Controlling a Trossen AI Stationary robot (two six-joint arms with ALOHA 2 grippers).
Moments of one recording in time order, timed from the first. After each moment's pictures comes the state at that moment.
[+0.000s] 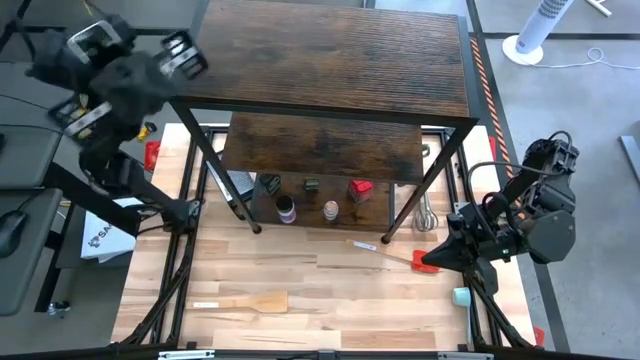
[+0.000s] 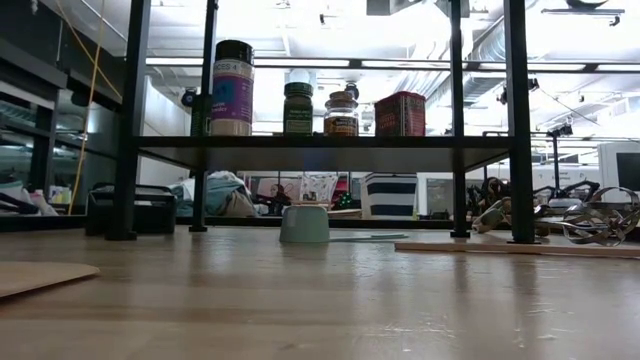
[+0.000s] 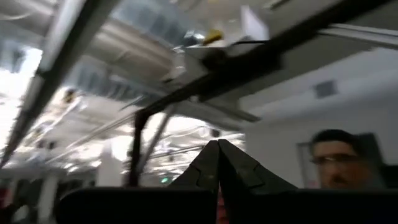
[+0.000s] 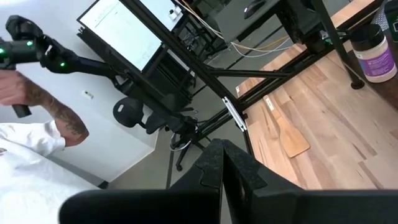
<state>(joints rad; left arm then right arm) 0.03 1.49 2.32 0.13 0.59 -0.57 0.92 1.13 1.46 -0.61 0.67 0.96</state>
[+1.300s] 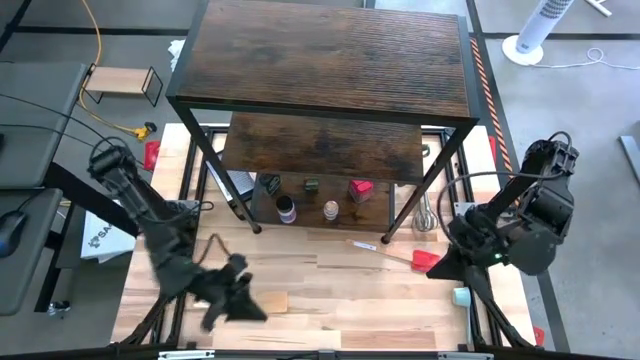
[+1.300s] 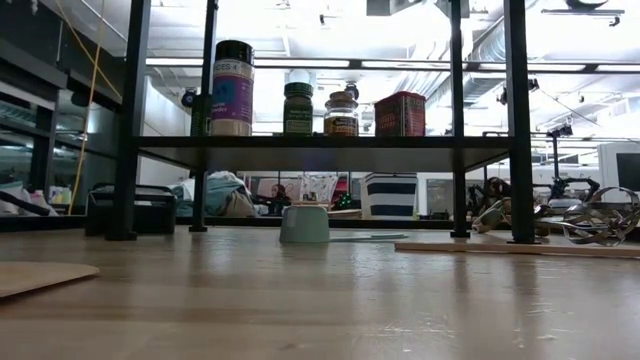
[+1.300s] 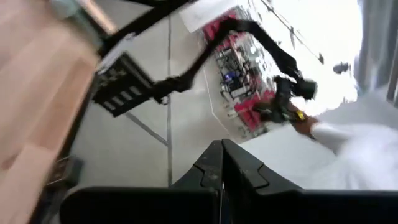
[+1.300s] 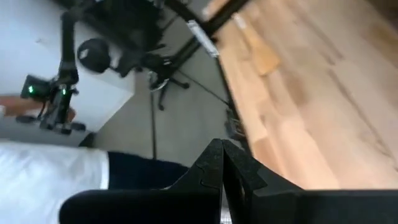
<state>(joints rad) -0.85 1.27 0.91 0.30 -0.42 -1.14 0.92 1.15 1.46 -0.91 0.46 1.25</state>
